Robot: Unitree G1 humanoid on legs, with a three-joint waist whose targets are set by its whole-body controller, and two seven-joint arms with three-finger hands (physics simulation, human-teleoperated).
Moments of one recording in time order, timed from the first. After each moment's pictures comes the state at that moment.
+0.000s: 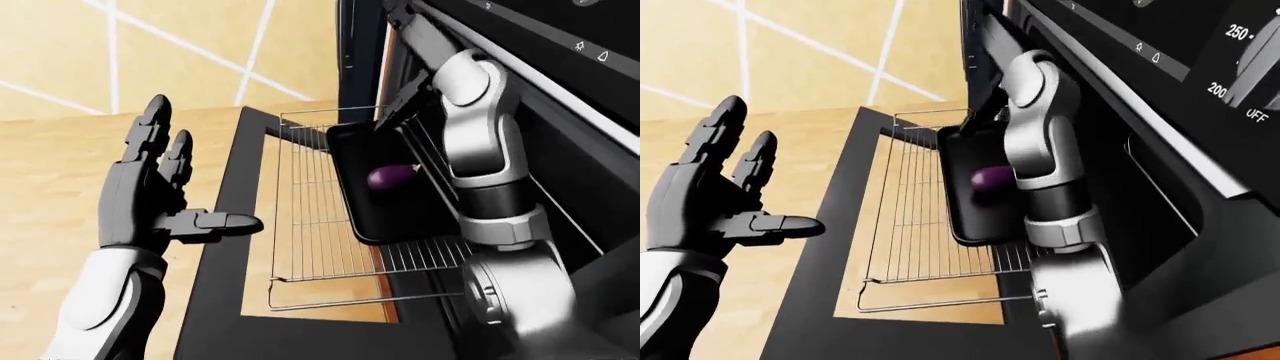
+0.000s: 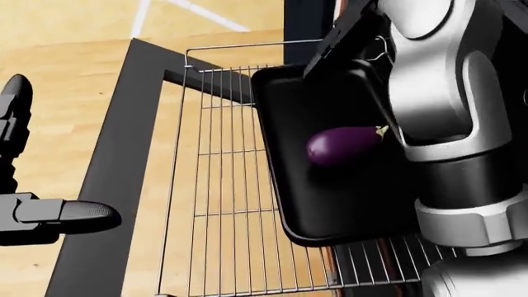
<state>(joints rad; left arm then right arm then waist) -0.26 0.22 0.33 -0.89 -0.34 0.98 0.04 -1.13 -0.26 0.03 0.27 -0.76 0.47 0.53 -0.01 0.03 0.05</state>
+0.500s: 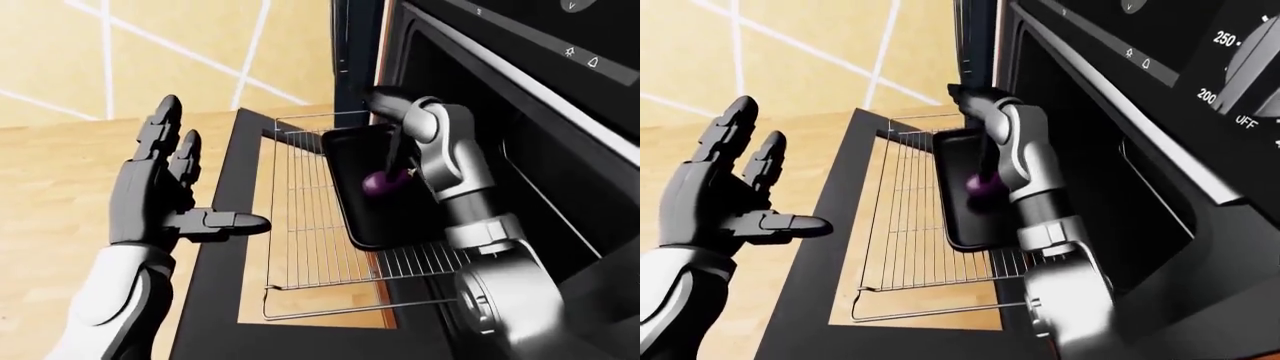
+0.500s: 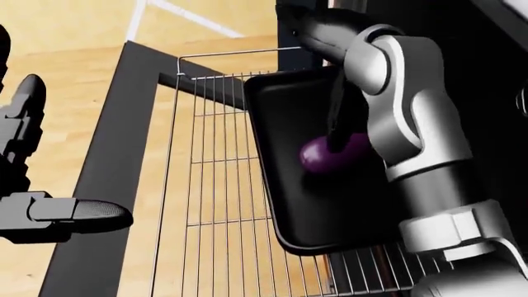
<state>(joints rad) -0.28 0.21 0.29 -0.88 -0.34 0.99 0.05 -1.08 -0.21 0.03 0.56 -1.09 0.09 0.68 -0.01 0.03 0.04</state>
